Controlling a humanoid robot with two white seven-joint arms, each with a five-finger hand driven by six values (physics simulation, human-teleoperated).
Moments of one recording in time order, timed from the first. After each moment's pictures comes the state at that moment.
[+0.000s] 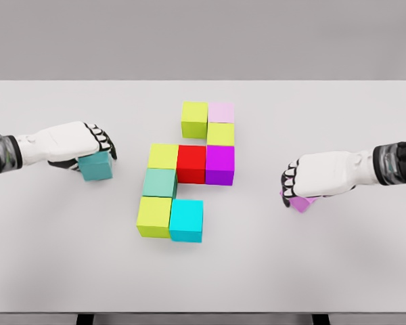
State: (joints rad) left arm -0.67 0.89 -0.82 -1.36 -0.60 -0.61 -0.21; right arm -0.96 -1.05 1.16 -1.76 0.43 -0.61 0.55
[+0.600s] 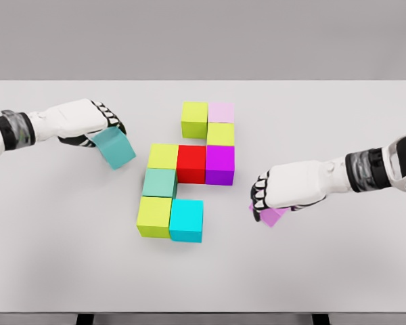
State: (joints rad) left arm -0.78 0.77 -0.83 -1.22 -0.60 -0.61 -0.25; right arm -0.94 -0.96 1.17 -1.77 0.32 -0.61 0.55
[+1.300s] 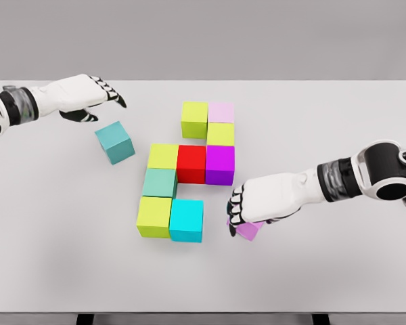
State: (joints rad) left arm -0.90 0.68 -0.83 -1.04 -0.60 -0.61 -0.26; right arm -0.93 -0.87 1.20 -1.77 0.31 -0.61 0.55
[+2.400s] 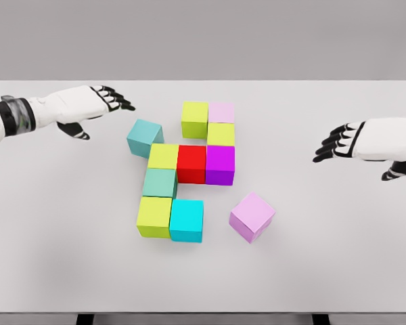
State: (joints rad) left arm -0.87 0.75 -0.88 -1.14 -0.54 -0.61 -0.26; right arm -1.21 -1.30 1.34 -1.74 0.08 -0.61 0.50
